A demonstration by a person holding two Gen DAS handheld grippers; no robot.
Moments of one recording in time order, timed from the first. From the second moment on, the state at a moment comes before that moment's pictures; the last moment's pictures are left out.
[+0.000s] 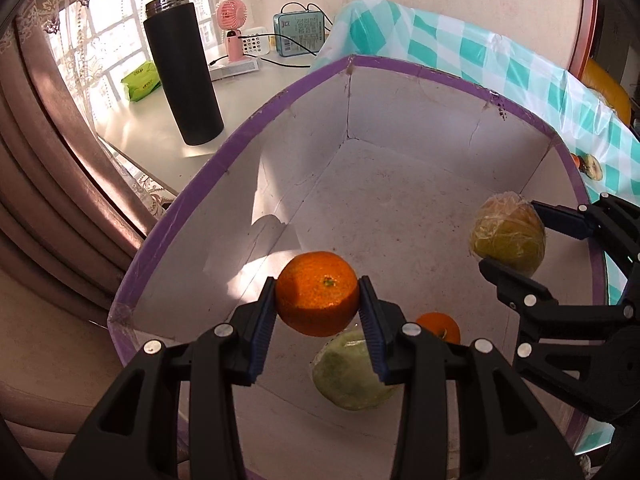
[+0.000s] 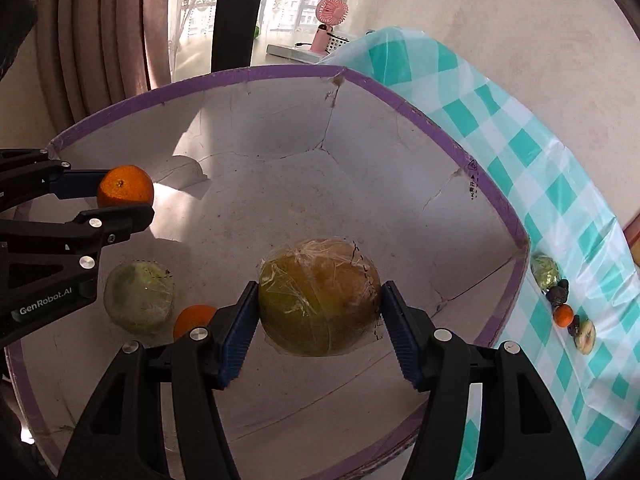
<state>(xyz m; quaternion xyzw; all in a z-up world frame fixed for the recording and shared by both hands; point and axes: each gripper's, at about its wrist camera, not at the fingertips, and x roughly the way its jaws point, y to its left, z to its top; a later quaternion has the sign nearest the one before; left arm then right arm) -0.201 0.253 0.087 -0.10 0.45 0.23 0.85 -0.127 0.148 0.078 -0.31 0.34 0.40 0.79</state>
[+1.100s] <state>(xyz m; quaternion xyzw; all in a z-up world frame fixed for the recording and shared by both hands) -0.204 0.232 0.122 -0.09 0.41 0.27 0.87 -0.140 0.103 0.111 -0.21 0.25 0.42 0.85</state>
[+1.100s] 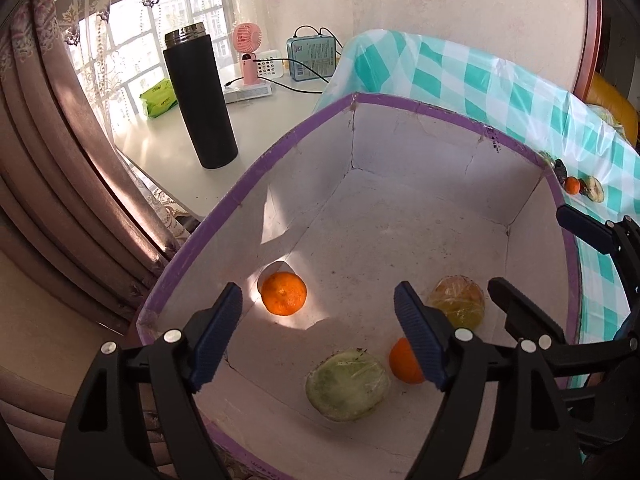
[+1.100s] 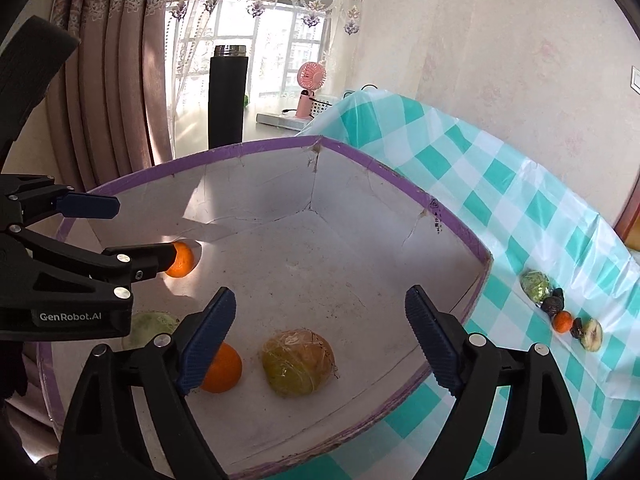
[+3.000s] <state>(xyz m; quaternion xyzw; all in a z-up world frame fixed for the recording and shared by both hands) 0.140 0.045 0.016 -0.28 0.31 0.02 0.91 0.239 -0.165 0.011 -0.15 0.42 0.14 0.89</state>
